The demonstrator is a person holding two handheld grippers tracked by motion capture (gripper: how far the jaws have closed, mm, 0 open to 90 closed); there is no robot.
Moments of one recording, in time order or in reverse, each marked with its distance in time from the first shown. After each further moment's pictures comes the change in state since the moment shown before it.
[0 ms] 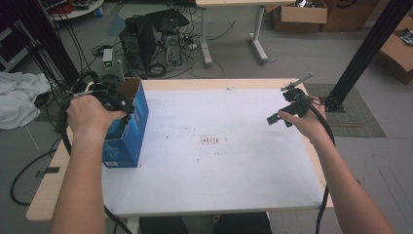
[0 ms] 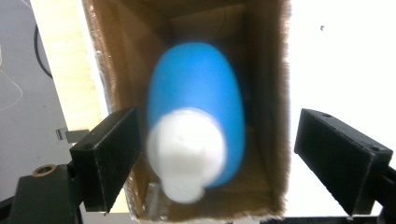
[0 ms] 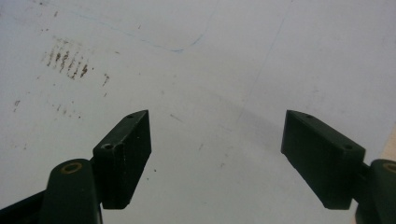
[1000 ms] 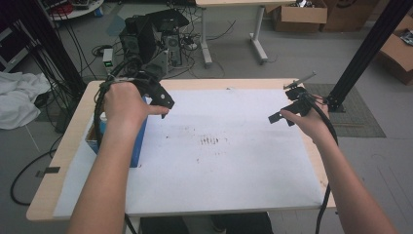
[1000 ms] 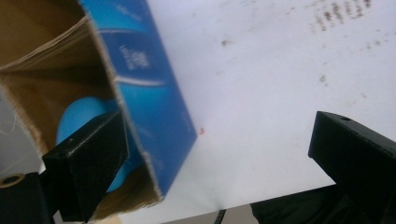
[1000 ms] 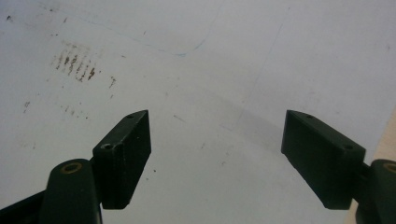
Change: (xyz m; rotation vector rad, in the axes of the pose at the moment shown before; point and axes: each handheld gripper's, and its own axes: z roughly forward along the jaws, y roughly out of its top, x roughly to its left) left arm -0.102 0.012 -0.043 -0.040 0.003 0.234; right arm 0.001 -0.001 -0.010 -0.021 0.005 0.002
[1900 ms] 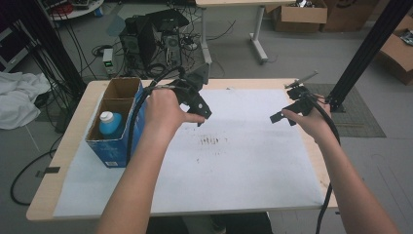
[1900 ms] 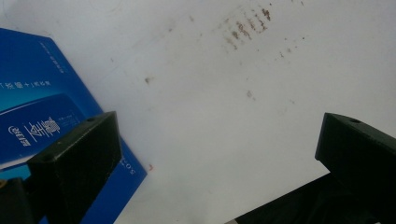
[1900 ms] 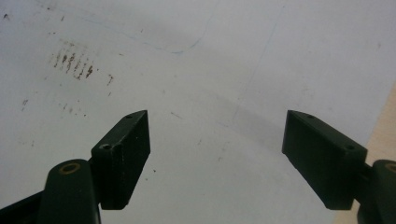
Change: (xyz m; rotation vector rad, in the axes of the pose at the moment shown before) left arm -0.074 0.023 0.009 -0.026 -0.076 0.199; right arm -0.001 -0.001 -0.005 0.007 -0.011 0.002
